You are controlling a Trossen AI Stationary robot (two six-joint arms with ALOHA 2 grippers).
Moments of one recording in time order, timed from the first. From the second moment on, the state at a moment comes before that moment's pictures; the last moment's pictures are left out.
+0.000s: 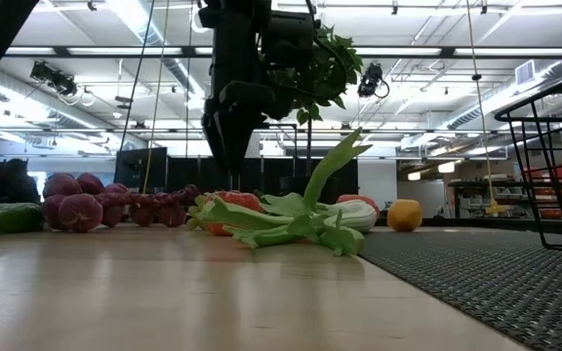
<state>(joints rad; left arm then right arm) 0.10 1.98 1.63 -1.16 -0.10 -0.28 0.92 1.18 1.24 -1.42 0.16 1.86</state>
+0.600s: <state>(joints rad) 0.11 2.08 1.63 -1.12 -0.06 -0.17 0.92 1.18 1.24 -1.37 0.18 1.89</state>
